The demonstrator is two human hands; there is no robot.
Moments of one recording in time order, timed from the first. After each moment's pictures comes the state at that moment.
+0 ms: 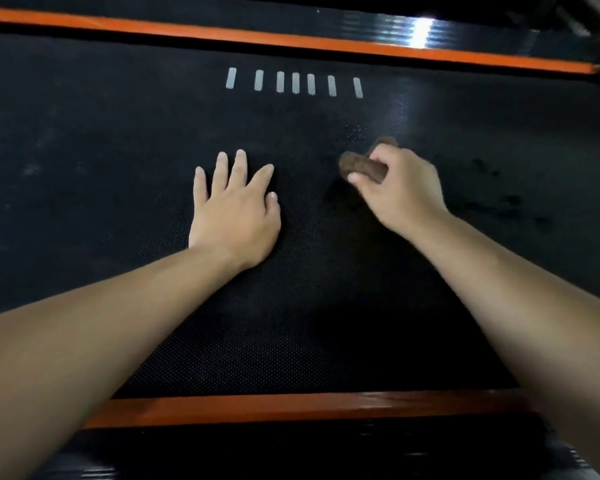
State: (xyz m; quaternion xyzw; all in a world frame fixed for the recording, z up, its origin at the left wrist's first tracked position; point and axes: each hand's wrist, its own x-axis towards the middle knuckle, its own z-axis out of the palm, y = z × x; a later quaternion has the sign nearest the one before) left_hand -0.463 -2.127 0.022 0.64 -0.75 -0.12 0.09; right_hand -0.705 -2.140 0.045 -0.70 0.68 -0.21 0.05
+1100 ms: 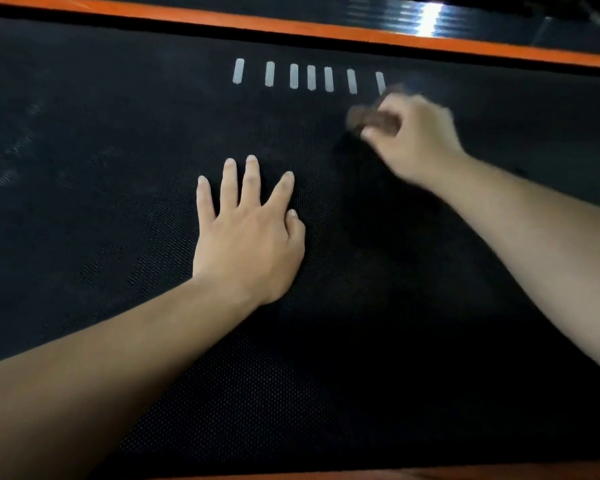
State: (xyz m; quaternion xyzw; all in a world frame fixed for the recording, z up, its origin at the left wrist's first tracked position) left_hand -0.466 -2.126 0.018 0.63 -0.77 -0.08 0.08; right_hand -0.708 -2.231 0.054 -0.73 0.65 -0.18 0.00
